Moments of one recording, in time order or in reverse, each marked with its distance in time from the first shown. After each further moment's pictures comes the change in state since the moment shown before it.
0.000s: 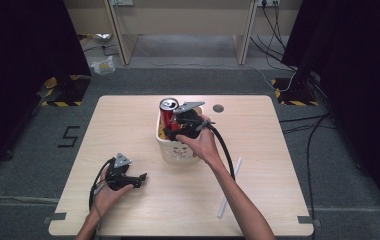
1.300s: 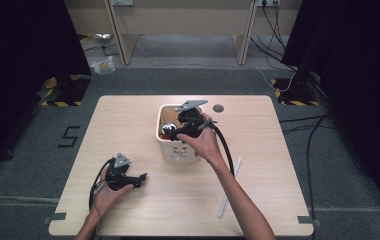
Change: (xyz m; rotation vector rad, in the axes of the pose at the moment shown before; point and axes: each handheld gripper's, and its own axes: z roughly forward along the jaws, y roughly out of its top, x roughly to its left) left arm 0.000 0.000 0.000 0.002 -0.002 -0.002; right arm -0.001 0.003 -0.012 -0.021 0.009 0.022
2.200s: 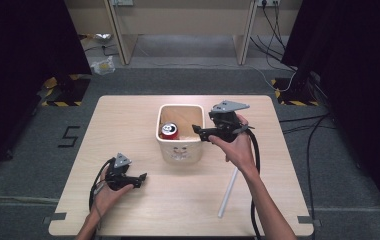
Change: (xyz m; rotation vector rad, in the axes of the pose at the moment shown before) left arm 0.000 0.000 0.000 0.000 0.000 0.000; right arm -0.027 -0.027 -0.087 -0.102 -0.117 0.031
